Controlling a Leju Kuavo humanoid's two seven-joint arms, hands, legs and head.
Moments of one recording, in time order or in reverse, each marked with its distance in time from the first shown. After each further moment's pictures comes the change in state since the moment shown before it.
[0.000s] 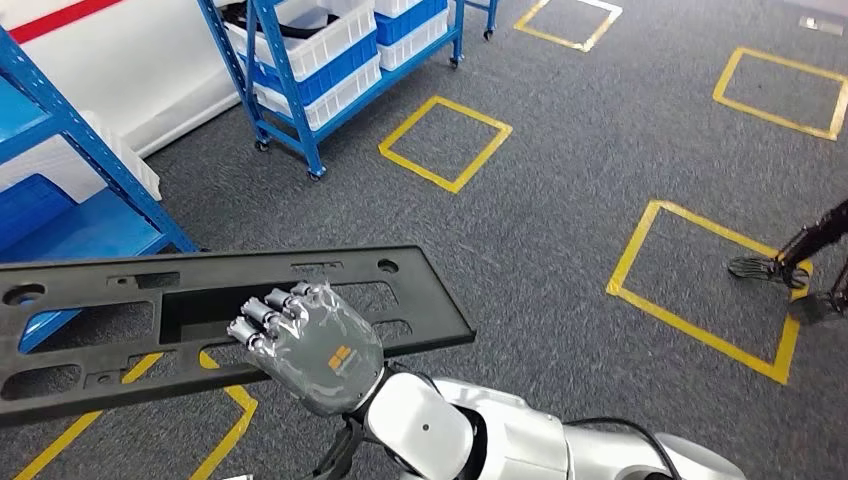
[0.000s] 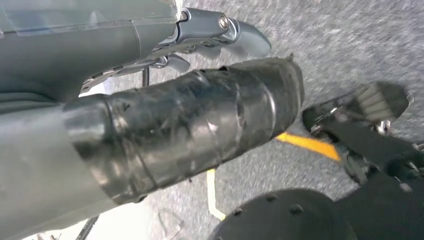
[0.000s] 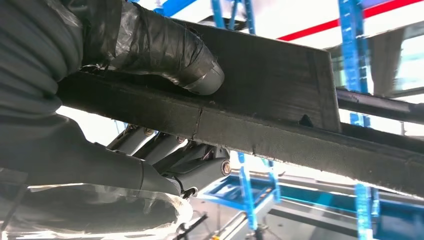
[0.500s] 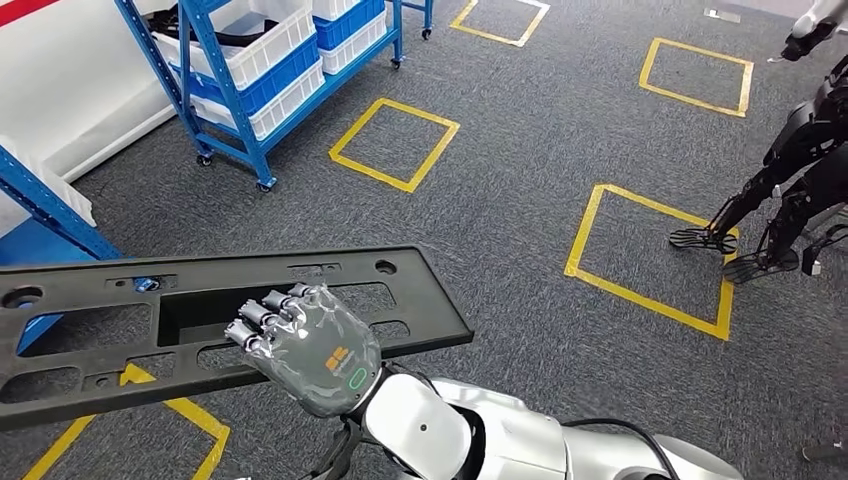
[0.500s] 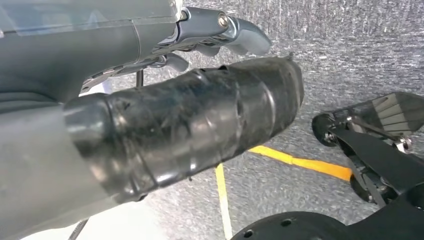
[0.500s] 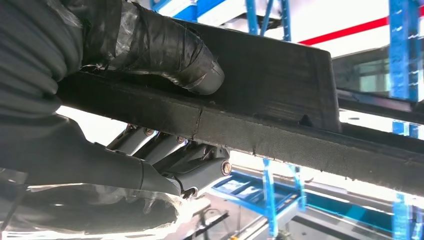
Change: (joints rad) left arm -0.002 -0.002 0.000 0.000 -0.002 -0.001 -0.008; right arm -0.003 0.003 0.000 0.006 -0.005 0.006 0.000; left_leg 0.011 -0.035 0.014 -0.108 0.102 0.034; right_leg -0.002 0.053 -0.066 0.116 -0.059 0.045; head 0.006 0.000
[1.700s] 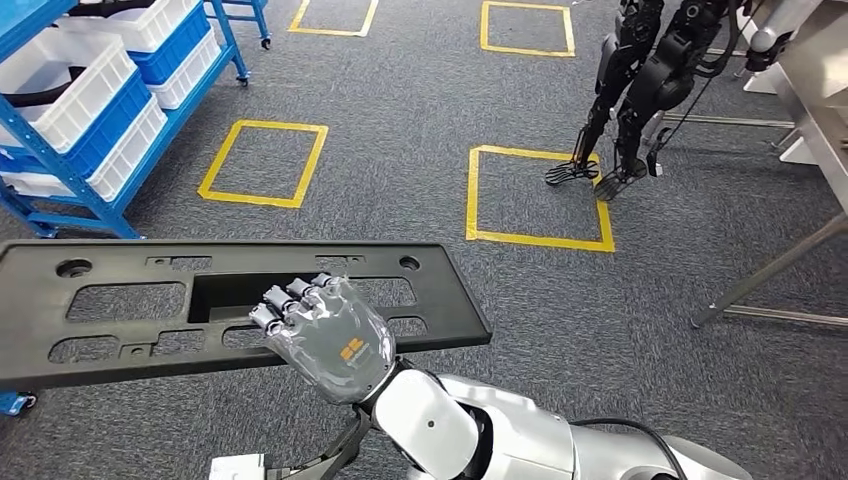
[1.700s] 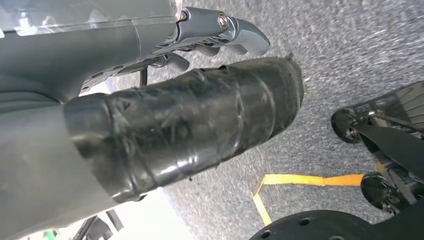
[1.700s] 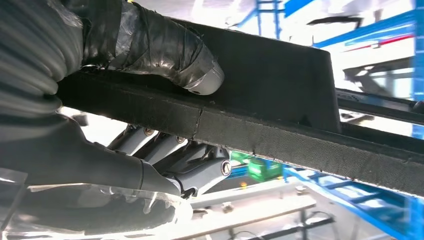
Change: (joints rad) left arm 0.003 0.016 -0.019 0.001 -0.005 -0.045 0.026; right arm 0.000 -0.025 -0.001 -0.001 0.052 0.025 0.075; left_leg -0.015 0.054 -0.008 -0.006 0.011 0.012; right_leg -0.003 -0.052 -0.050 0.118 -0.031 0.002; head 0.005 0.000
